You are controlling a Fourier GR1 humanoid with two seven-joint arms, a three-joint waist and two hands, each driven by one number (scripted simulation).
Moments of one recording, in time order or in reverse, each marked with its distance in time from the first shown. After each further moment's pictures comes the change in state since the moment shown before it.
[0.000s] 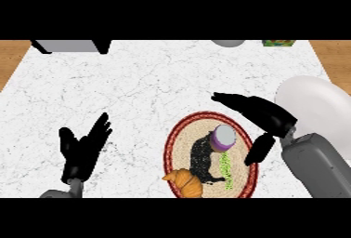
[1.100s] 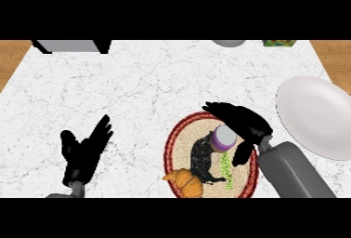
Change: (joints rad) left arm 0.031 -0.075 0.069 -0.017 -0.090 -0.065 0.021; right arm 0.049 0.183 -0.031 0.140 0.377 -0.054 -0.064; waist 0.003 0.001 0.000
